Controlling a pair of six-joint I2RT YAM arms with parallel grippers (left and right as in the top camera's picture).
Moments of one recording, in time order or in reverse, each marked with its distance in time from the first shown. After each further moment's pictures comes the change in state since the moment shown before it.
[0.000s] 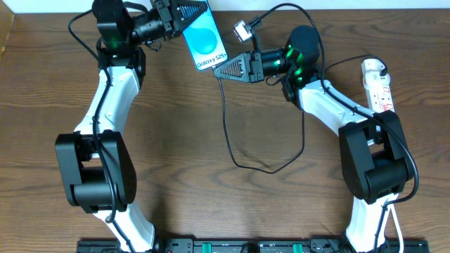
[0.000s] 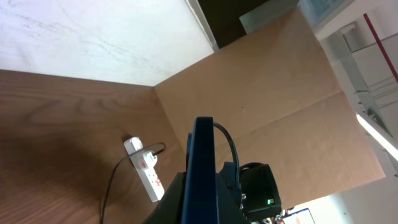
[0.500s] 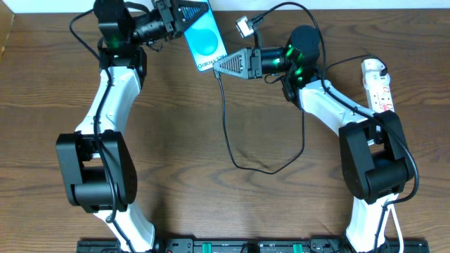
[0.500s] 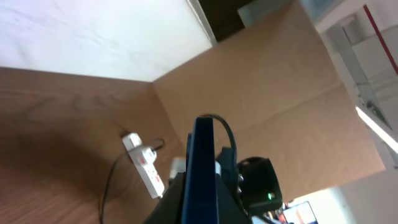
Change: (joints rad) left arm -0.009 0.000 0.000 -0.003 0.014 0.017; right arm 0.000 0.000 0.000 0.005 0.085 0.005
